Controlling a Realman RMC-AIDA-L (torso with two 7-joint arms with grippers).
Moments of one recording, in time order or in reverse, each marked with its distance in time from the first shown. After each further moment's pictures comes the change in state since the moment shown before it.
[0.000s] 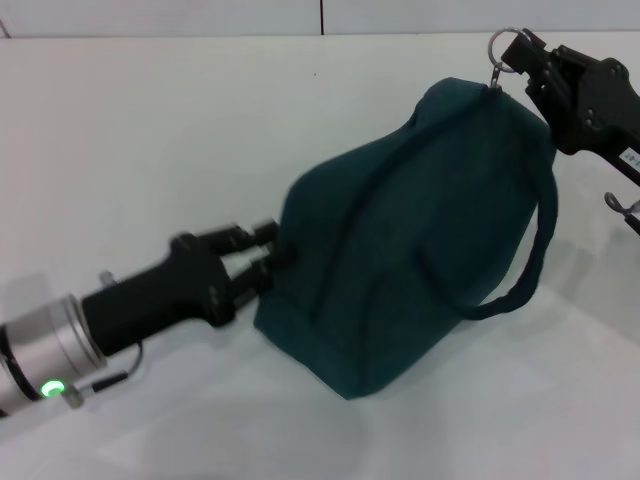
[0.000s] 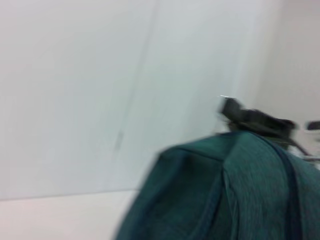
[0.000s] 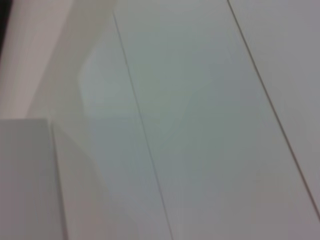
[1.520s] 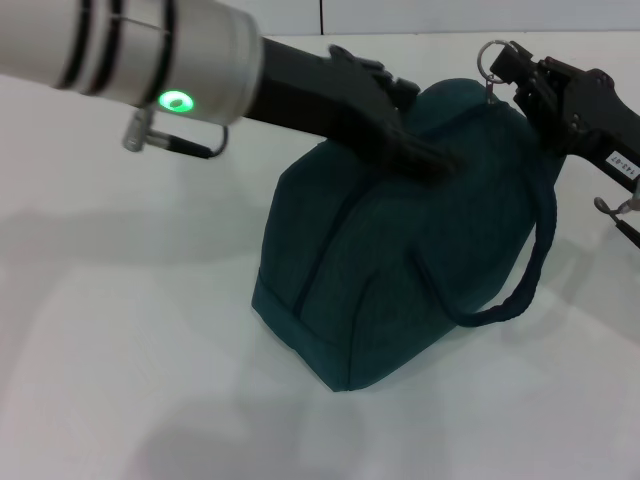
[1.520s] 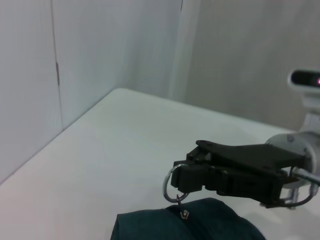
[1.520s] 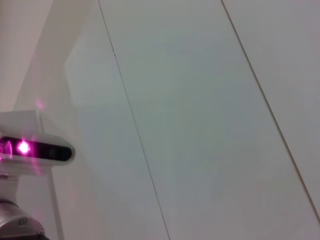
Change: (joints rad) left arm -0.161 -0.007 0.675 1.382 0.442 -0.202 -1.413; right arm 0.015 0.000 -0.003 0.025 -0.007 0.050 0.027
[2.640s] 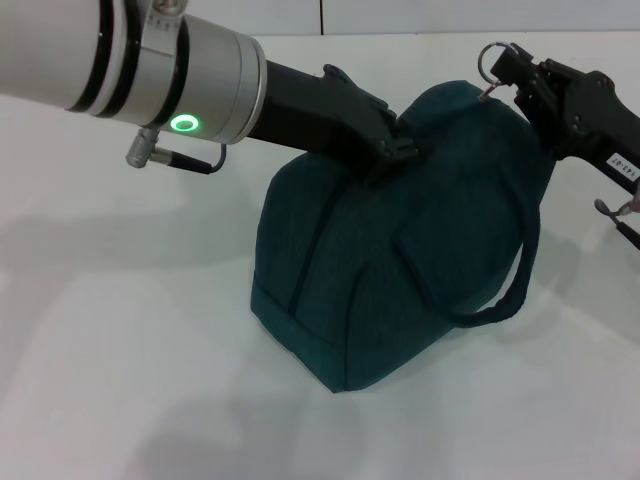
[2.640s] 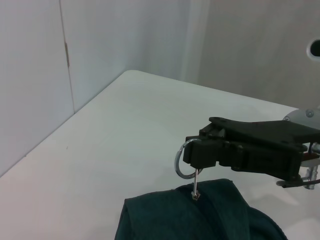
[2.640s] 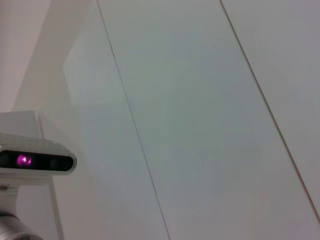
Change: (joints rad) left arm 0.026 0.003 0.053 -0.002 0.042 -0.048 -0.005; right arm -0.002 0.000 0.000 0.001 -0.001 0.000 0.004
